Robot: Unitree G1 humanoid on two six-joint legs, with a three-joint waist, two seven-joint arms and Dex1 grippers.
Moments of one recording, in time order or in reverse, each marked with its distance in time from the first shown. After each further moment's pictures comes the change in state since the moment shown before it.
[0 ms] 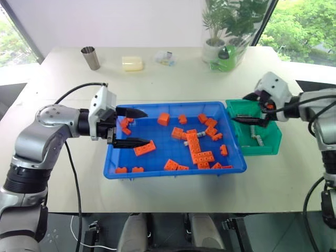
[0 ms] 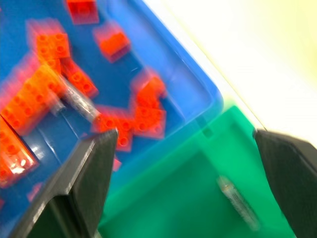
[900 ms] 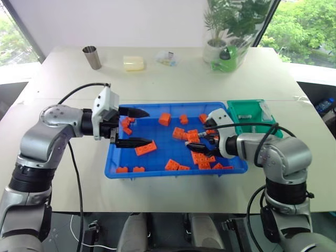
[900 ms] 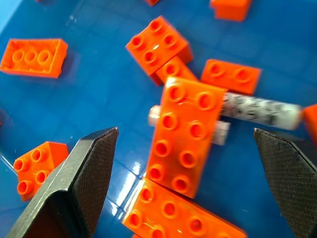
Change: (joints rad) left arm -0.009 -0.029 -0.010 0.014 0.030 -0.021 -0.003; right arm 0.152 0.491 -0.022 -0.362 0.259 0.772 -0.655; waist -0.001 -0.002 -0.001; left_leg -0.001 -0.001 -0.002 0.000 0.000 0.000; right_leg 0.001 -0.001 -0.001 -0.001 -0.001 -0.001
